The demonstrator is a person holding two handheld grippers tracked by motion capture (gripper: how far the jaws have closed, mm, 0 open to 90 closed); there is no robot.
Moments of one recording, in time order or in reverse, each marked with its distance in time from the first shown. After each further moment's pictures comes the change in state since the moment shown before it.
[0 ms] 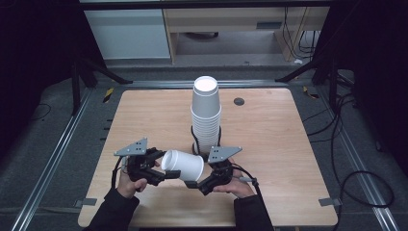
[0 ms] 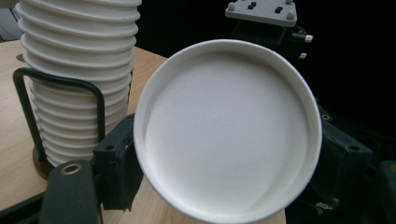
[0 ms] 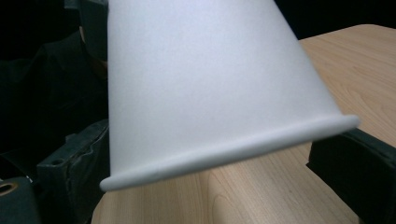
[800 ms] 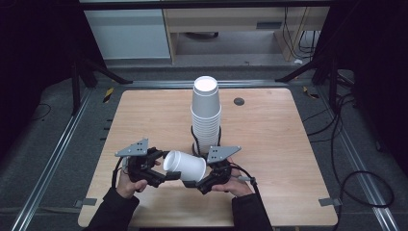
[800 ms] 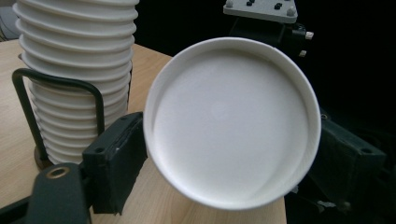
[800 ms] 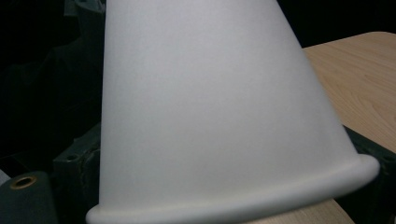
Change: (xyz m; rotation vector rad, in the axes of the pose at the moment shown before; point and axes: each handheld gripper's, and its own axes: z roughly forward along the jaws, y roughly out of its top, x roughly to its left) left arm -0.004 0.003 -0.001 0.012 0.020 0.006; right arm -0.001 0.001 0.003 -0.022 0.035 -0.007
